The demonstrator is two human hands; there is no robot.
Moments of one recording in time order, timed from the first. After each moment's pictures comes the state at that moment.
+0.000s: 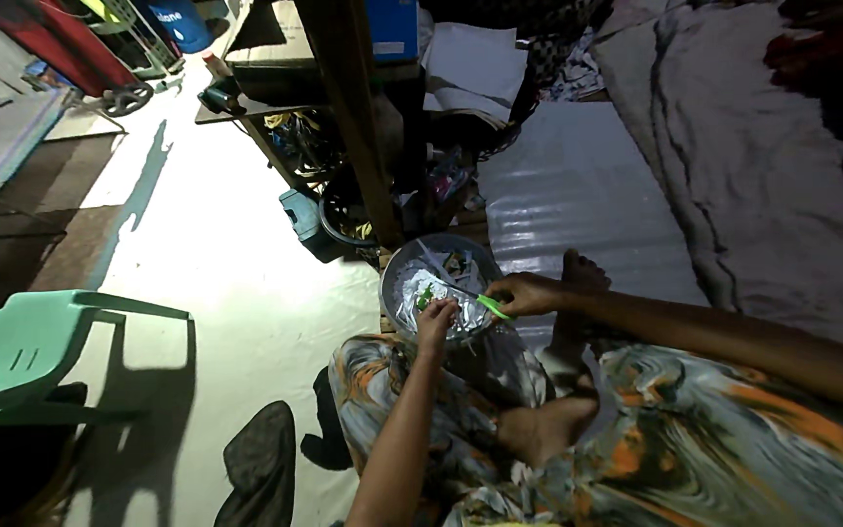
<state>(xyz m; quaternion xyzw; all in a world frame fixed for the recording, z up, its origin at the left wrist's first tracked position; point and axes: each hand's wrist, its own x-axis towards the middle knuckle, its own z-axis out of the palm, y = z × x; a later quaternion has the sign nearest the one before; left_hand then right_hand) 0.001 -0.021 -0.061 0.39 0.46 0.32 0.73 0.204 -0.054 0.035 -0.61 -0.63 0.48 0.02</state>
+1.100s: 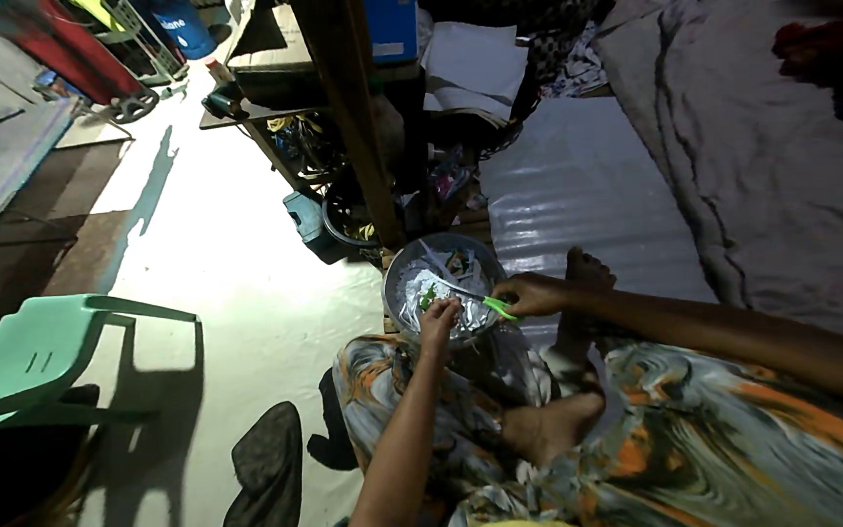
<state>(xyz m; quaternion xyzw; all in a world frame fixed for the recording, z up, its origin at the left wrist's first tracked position) 0.001 -0.021 -0.061 0.39 0.46 0.33 0.73 0.209 -0.056 0.029 -0.60 -0.66 0.46 0.01</state>
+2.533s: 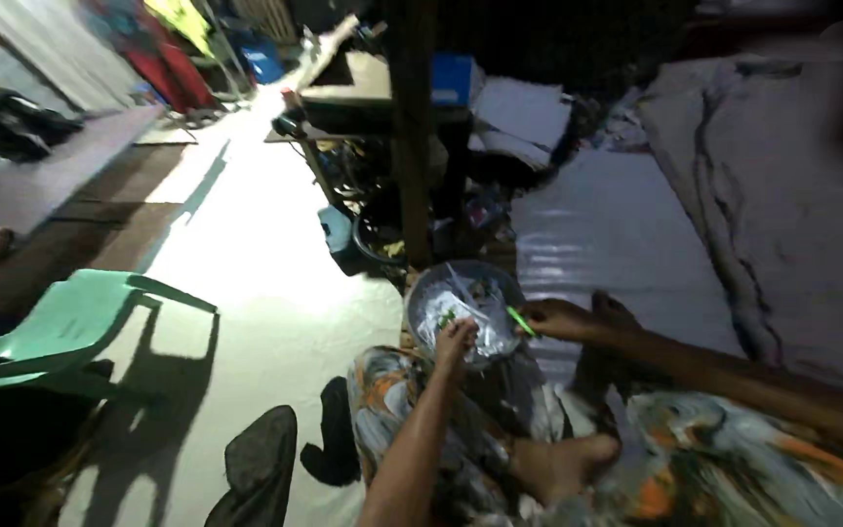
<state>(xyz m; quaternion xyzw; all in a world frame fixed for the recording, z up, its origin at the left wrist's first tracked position) -0.001 -0.021 -0.066 0.37 0.45 0.34 0.74 0.205 -0.061 0.047 -0.65 -0.62 0.44 0.07</state>
